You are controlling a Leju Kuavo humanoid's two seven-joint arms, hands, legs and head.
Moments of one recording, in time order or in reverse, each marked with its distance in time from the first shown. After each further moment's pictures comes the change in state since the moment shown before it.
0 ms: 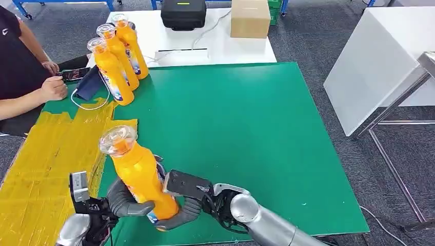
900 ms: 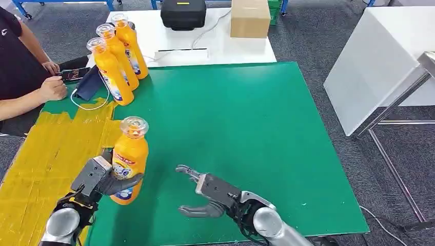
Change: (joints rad) left arm -0.007 0.005 0.248 0.051 -0.567 0.401 0.115; right arm 0.234 -0.089 -0.226 -0.170 0.173 -0.070 -0.107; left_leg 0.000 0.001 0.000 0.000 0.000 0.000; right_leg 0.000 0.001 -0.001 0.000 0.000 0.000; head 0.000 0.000
